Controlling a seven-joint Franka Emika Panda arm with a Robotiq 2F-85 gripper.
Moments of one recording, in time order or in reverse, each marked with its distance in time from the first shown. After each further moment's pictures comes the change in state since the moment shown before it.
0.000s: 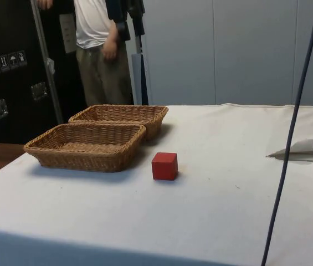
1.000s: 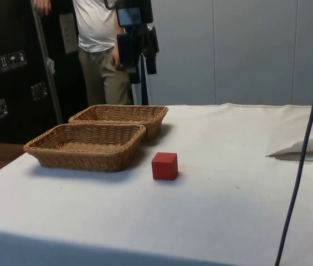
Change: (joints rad) arm 0.000 -0.033 0.052 -0.273 0.002 0.300 0.129
